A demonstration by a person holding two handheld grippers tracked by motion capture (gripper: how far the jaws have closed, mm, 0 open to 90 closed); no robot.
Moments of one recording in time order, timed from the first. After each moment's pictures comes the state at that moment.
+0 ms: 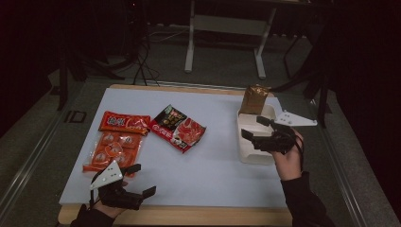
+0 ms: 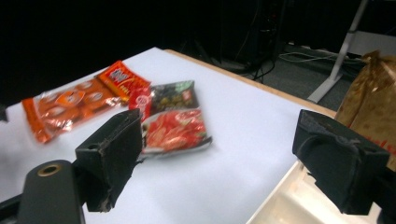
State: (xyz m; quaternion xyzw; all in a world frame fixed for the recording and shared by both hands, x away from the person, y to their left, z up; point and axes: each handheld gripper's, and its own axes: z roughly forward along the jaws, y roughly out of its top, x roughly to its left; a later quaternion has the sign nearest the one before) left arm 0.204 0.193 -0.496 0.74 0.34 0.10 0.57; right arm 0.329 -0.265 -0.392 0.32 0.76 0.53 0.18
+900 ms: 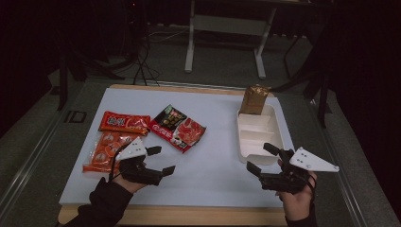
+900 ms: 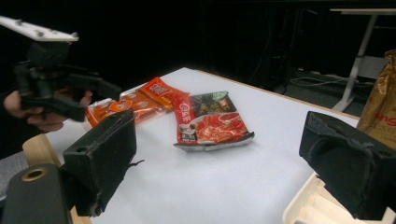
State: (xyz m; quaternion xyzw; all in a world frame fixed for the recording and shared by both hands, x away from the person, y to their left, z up) left arm 0.262 0.148 -0.459 0.78 0.32 0.09 0.54; right arm 0.233 -0.273 -0.399 0.31 0.73 0.58 0.19
